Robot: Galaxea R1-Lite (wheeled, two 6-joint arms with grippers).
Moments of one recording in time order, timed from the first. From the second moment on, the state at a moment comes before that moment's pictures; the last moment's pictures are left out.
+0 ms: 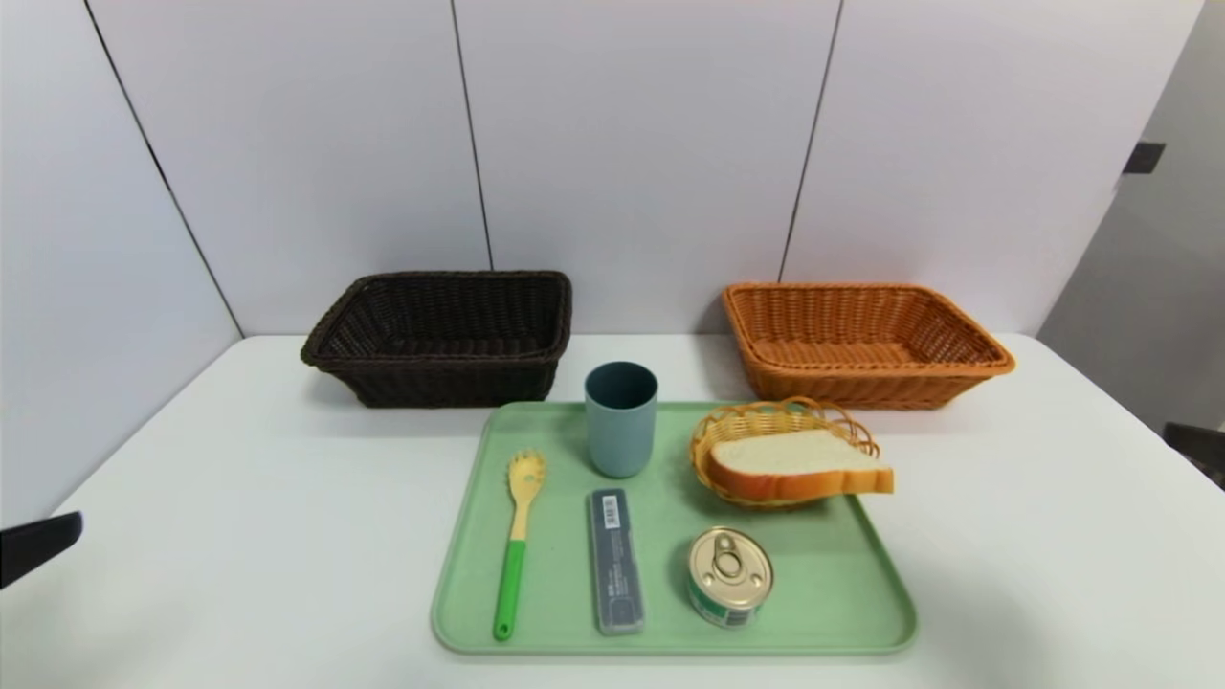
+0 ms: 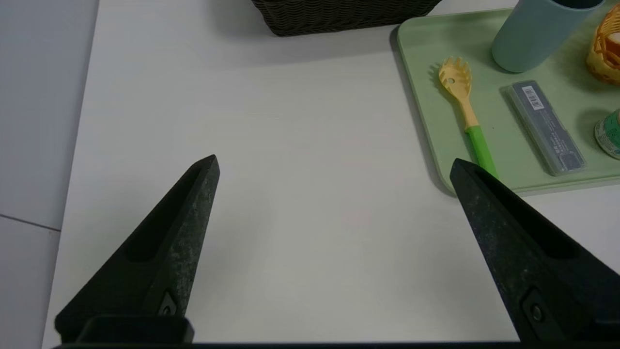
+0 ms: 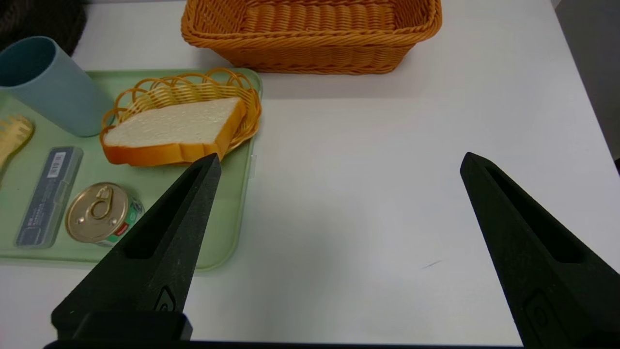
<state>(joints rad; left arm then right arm) 0.00 0.80 -0.94 0.54 -0.13 0.04 -0.01 0.93 -0.78 0.24 0.08 0.03</state>
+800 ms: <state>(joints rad) -0.47 1.37 -1.19 0.56 -0.07 -0.18 0.29 1.26 -1.01 0.40 0.10 -0.04</state>
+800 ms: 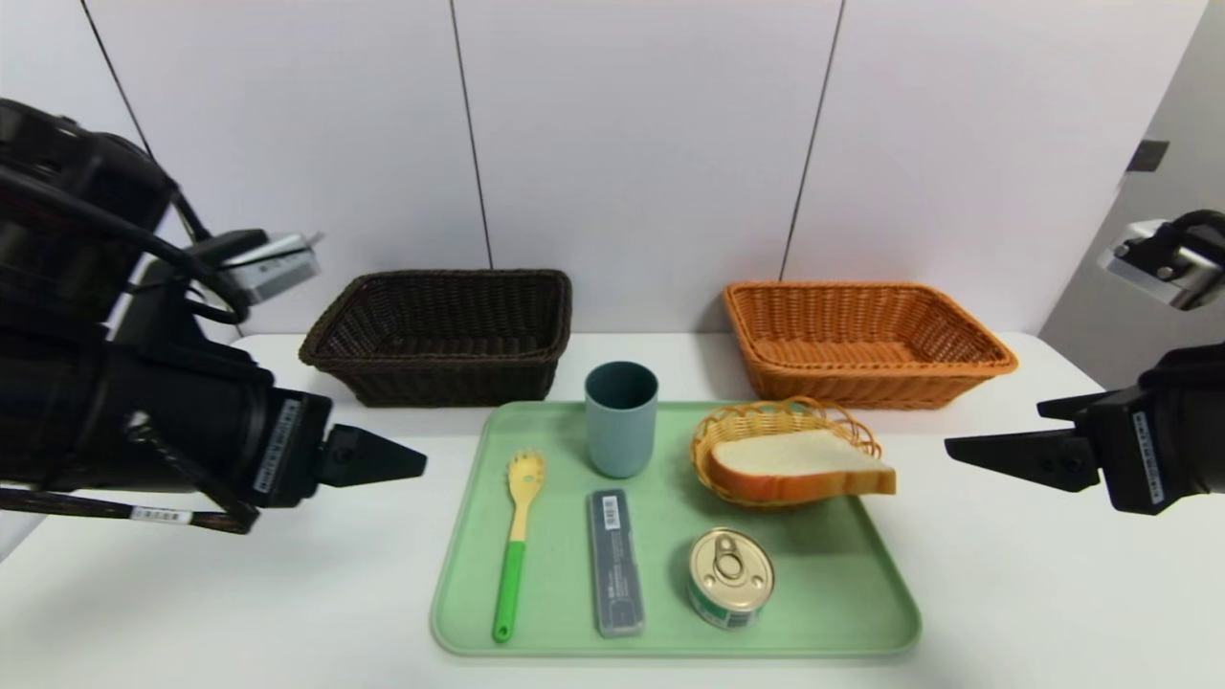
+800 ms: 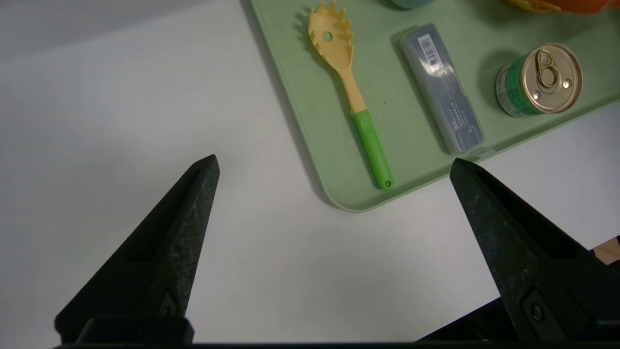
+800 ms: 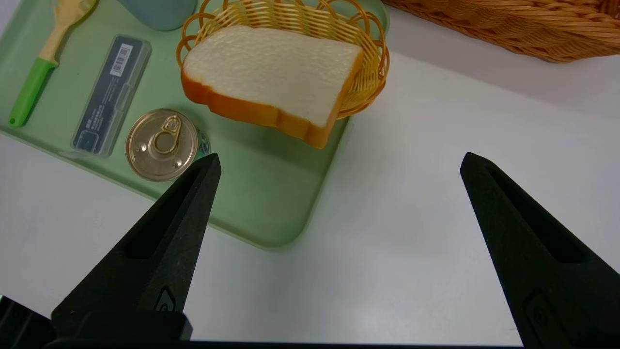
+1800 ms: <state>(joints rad) -0.72 1.77 -1.30 0.55 0.19 -0.44 0.29 1.32 -0.98 0.36 0.10 -0.03</state>
